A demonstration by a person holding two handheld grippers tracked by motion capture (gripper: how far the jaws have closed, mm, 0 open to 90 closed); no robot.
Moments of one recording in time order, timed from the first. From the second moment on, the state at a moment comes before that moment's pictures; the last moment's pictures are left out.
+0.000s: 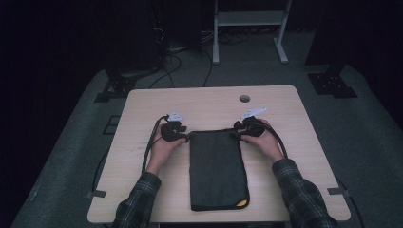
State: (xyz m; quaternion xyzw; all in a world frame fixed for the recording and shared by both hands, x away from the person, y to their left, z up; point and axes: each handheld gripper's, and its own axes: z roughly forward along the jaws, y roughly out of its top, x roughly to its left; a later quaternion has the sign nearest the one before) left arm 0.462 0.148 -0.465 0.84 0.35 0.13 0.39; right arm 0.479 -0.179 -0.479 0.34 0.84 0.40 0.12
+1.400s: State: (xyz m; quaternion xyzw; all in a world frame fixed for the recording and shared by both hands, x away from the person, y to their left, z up) left arm 0.470 0.146 -0.396 0.82 0.31 0.16 0.45; right arm 0.479 -0.178 -0.402 0.32 0.81 0.47 0.16
